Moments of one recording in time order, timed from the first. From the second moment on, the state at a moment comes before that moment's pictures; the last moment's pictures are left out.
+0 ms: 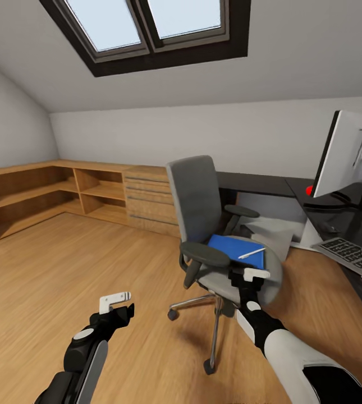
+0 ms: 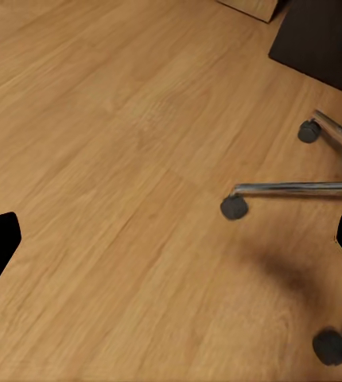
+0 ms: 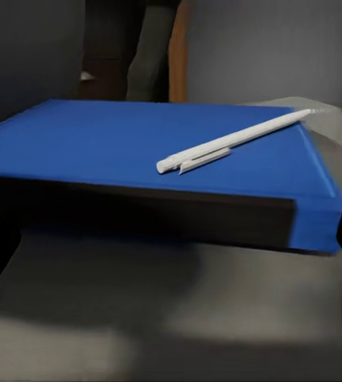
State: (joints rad) left arm -0.19 -0.10 -0.05 -1.52 0.18 0.64 0.27; right arm -0.80 0.06 0.00 -0.26 0.01 -0.44 -0.30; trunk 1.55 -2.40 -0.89
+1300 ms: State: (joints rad) left arm -0.19 -0.10 0.03 -1.55 0.18 0.64 0.27; right arm -0.80 0.07 -0.03 -0.25 -0.27 -0.43 -0.21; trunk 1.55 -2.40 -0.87
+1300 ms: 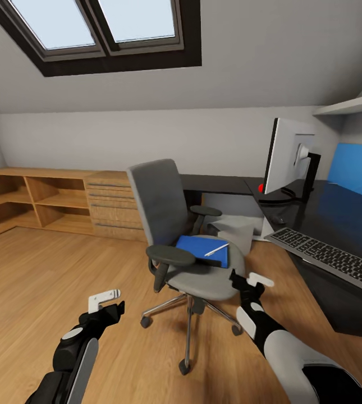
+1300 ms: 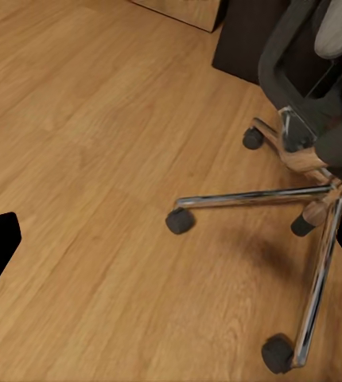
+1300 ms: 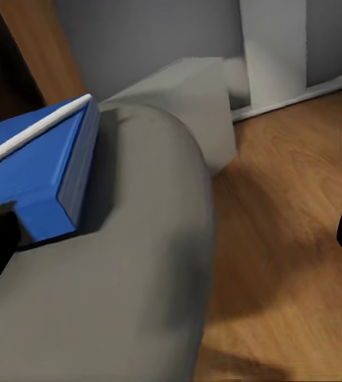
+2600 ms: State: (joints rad) left arm -0.19 -0.10 0.09 -1.54 0.22 0.64 0.27; right arm -0.80 0.00 -0.03 -0.25 -0.56 -0.36 -0.21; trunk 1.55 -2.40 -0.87
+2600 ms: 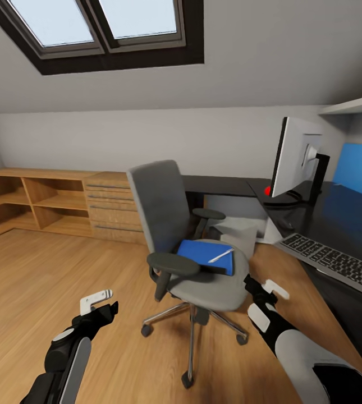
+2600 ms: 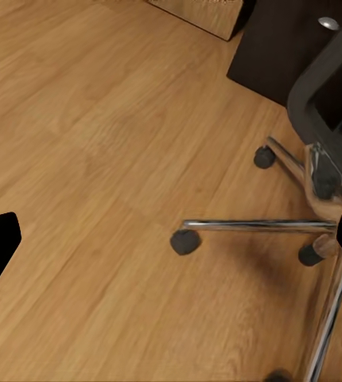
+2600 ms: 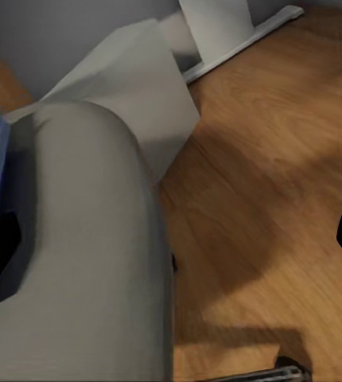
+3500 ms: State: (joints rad) left arm -0.19 -0.10 0.09 -1.54 0.22 0.64 0.27; right arm -0.81 -0.13 -0.04 -0.24 -0.97 -0.03 -0.07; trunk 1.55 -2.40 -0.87
